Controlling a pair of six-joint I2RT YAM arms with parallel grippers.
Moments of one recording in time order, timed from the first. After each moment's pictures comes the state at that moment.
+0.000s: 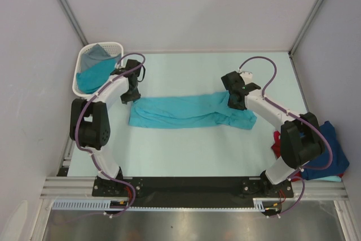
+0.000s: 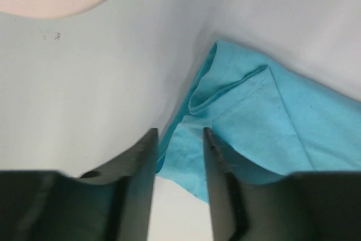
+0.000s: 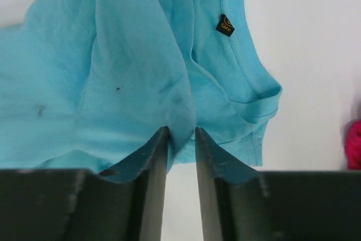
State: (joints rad) left arm -0.19 1.81 1.37 -0.78 -0.41 -0.52; right arm 0.45 1.60 1.17 -0.66 0.48 0.62
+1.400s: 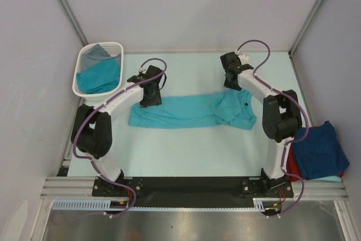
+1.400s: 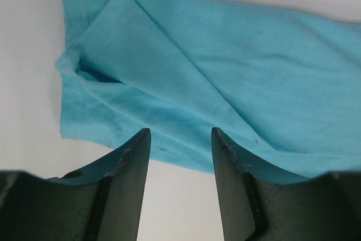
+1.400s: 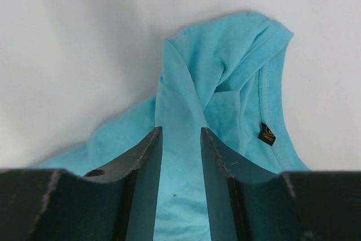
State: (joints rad) left arm -0.44 1.72 1.30 -0.74 -0.31 -0.57; right arm 0.34 1.94 1.55 -0.60 0.45 0.57
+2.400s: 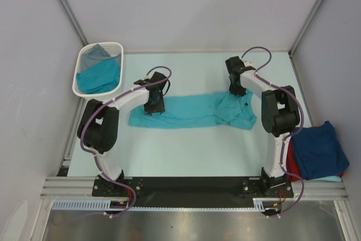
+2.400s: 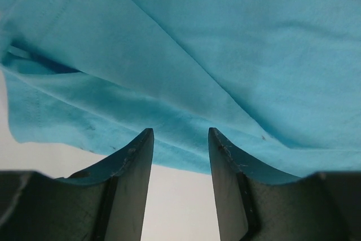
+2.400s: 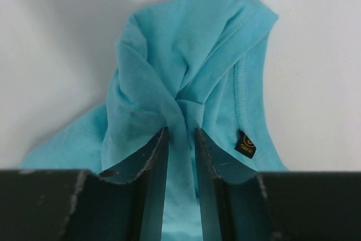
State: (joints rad) left arm -0.46 1.80 1.26 -0.72 -0.24 -0.58; right arm 0.28 2.04 1.54 -0.64 0.42 0.56
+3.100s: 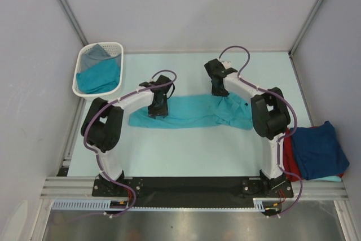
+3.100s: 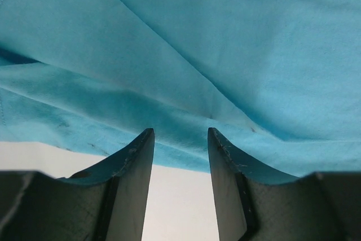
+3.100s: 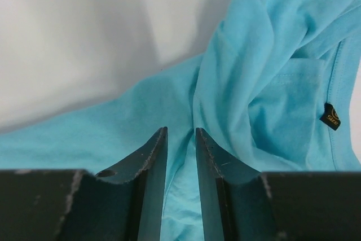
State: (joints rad) left arm -0.51 1.83 1.25 -0.72 -0.22 -0.59; right arm 0.47 2.06 1.60 -0.66 0.42 0.55
